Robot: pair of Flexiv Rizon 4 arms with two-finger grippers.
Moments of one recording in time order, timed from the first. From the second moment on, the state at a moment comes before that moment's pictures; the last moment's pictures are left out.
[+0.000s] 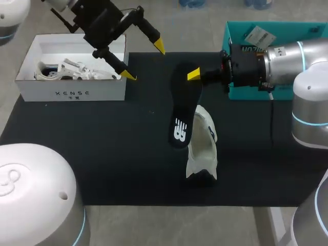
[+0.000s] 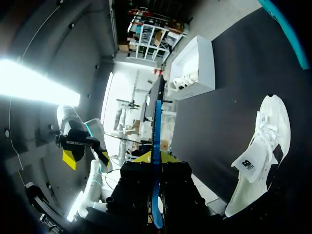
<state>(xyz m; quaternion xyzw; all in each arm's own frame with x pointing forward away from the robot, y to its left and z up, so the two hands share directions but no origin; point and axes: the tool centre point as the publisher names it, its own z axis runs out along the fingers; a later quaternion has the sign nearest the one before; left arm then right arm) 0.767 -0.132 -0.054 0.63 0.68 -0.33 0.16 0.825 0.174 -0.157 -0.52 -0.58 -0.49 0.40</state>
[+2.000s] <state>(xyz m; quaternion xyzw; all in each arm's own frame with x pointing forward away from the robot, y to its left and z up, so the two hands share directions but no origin) 0.798 -0.163 -0.040 0.71 0.67 -0.19 0.13 0.803 0.195 -0.180 -0.51 -0.56 -0.48 0.44</state>
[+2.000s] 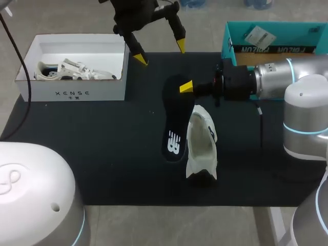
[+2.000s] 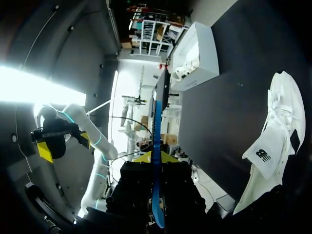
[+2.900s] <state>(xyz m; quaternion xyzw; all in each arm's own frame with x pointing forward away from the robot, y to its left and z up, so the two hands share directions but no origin) 0.775 -0.042 -0.069 0.56 0.67 -0.39 0.28 0.803 0.195 -0.180 -0.51 -0.56 -0.48 0.44</state>
